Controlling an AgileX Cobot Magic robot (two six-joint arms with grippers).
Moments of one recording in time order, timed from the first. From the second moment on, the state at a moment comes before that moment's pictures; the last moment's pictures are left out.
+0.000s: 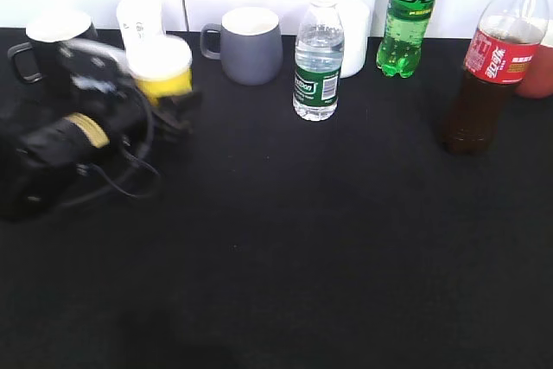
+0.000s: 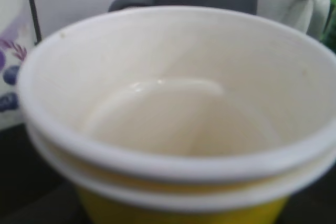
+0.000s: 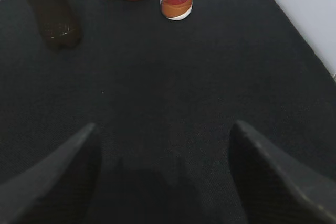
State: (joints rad) left arm -0.32 2.04 -0.76 0.29 -1.06 -0.20; right arm 0.07 -0.01 -0.51 -0.22 1.04 0.22
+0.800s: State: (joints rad) left arm -0.32 1.70 -0.57 0.91 -1.08 -0.50; right arm 0.07 0.09 -0.52 -0.22 0.74 0.13
